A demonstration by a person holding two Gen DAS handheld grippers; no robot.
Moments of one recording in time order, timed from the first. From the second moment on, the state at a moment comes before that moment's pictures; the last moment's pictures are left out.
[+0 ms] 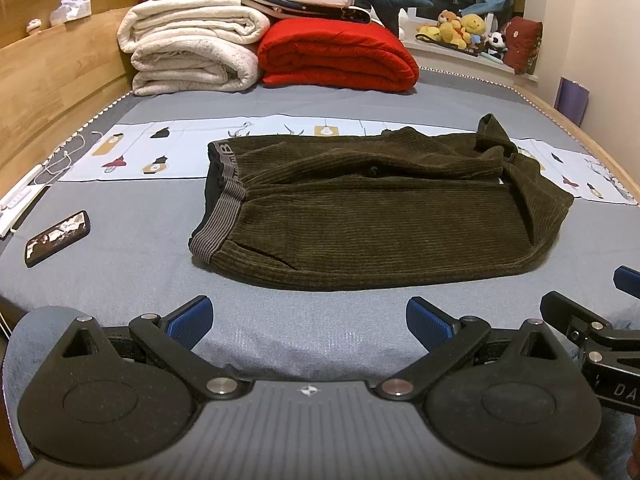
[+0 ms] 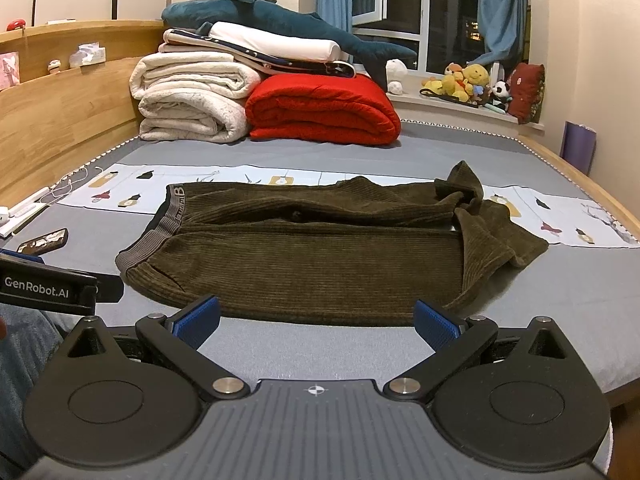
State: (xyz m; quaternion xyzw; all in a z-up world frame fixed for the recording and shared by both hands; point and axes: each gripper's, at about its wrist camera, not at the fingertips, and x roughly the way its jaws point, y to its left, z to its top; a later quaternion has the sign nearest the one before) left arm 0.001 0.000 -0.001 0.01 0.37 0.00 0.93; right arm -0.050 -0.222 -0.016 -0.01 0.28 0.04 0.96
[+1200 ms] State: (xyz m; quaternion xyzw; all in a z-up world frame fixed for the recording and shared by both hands) left arm 0.025 0.006 -0.022 0.00 0.38 0.00 0.93; right arm -0.021 -0.234 -0.033 0.01 0.30 0.03 0.95
